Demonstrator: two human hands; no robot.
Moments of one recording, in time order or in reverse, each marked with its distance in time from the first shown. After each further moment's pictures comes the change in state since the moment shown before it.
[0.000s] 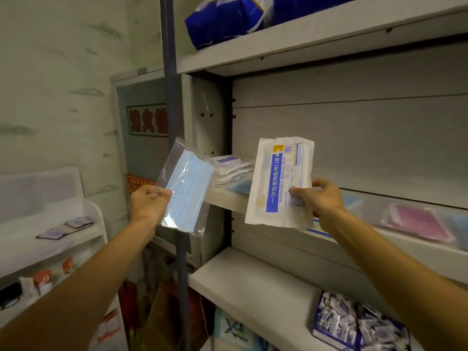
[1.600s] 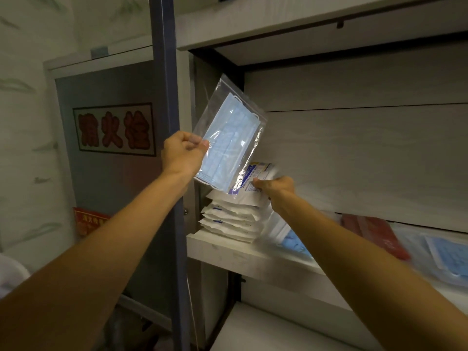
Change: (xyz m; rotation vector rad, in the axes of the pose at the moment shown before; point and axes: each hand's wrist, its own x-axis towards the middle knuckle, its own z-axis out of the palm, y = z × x) left_hand 0.297 0.034 0.161 -0.267 -0.342 0.332; right_hand 0.279 0.021 0.282 -0.051 0.179 0.160
